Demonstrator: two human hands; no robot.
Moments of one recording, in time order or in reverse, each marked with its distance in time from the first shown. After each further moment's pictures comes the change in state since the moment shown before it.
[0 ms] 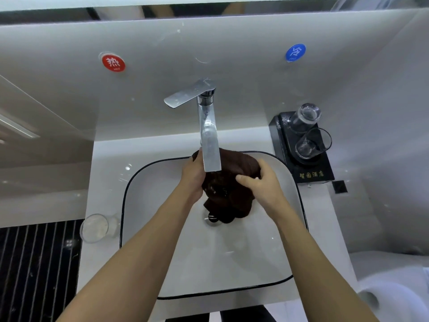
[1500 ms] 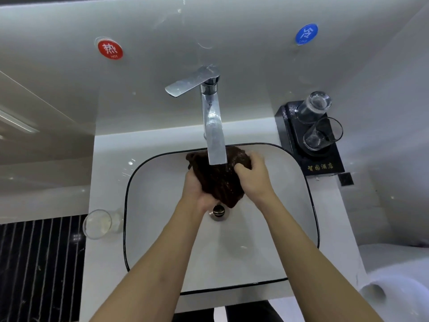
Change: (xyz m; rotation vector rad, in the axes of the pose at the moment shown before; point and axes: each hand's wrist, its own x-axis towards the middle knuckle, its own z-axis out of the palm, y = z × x) left_hand -0.004 -0.041 -0.008 -0.700 -0.291 -0.281; right_hand 0.013 0.010 0.040 -0.171 0.095 -0.087
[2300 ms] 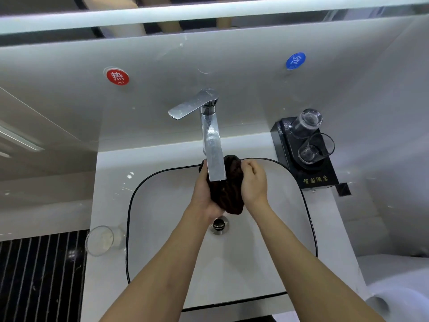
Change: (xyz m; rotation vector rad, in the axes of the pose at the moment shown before) left_hand 0.000 0.002 0.026 0.128 -0.070 -0.045; right_hand 0.014 -0.010 0.007 0.125 0.212 0.026
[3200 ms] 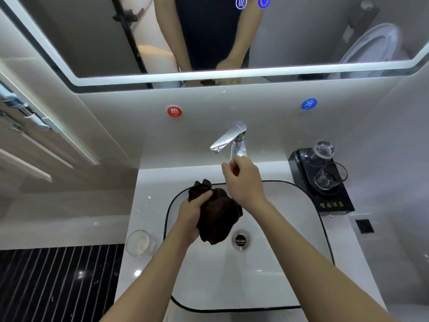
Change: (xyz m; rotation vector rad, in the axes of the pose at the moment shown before) left_hand -0.098 0.049 -0.053 0.400 0.305 0.336; right_hand -0.055 -0.103 0.047 -0.344 -0.205 -0.404
